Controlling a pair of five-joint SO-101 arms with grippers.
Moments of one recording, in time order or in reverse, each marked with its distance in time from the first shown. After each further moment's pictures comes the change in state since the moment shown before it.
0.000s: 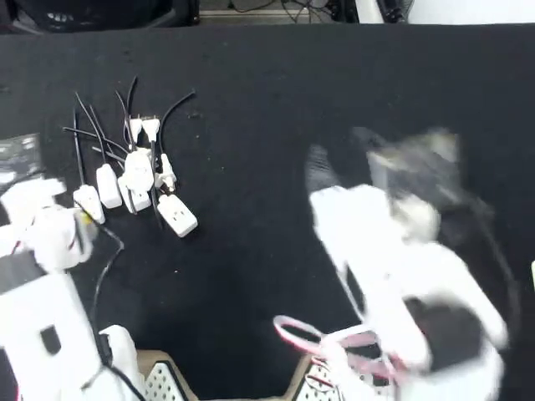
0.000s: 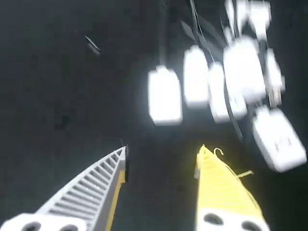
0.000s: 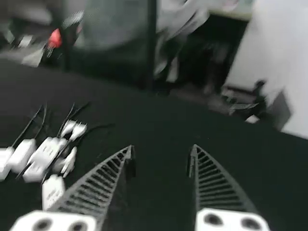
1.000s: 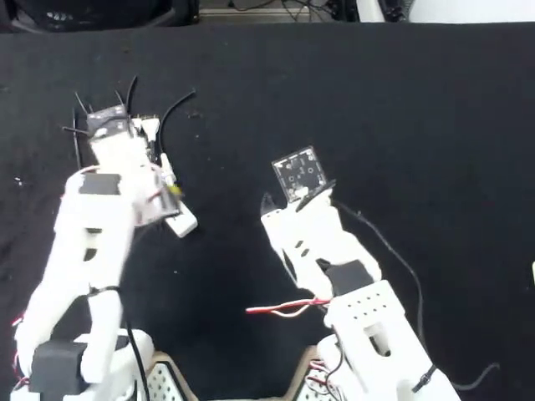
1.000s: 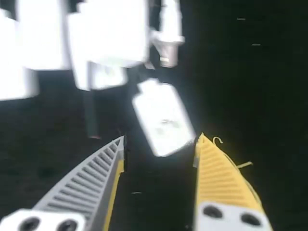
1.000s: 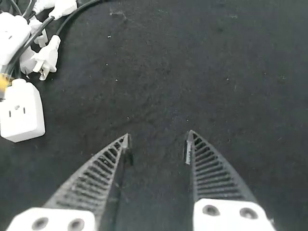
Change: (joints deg) left arm 28.9 32.3 -8.5 -9.6 31.3; right arm -2.5 4.4 52.3 -43.8 0.0
